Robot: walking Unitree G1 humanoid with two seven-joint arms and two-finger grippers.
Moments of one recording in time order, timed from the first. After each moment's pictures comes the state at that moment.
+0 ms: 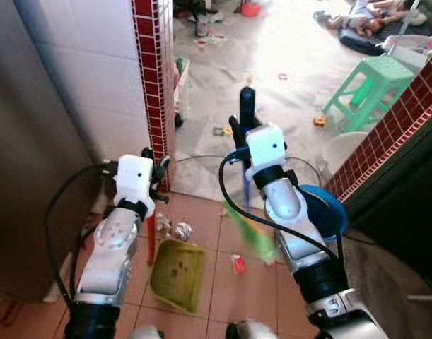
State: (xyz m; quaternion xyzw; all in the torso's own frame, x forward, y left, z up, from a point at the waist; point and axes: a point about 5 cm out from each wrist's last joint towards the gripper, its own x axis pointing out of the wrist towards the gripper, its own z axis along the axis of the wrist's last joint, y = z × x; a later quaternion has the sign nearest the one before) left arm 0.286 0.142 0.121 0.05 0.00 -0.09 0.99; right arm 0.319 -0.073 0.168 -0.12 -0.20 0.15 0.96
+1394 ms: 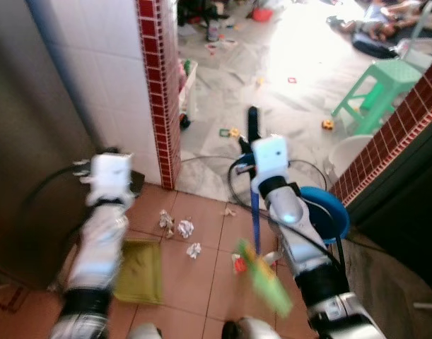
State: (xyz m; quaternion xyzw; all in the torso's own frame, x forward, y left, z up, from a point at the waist) left arm 0.316 0.168 0.099 0.12 0.01 0.04 0.99; right arm 0.328 -0.091 0.131 -0.06 -0.06 0.11 0.99
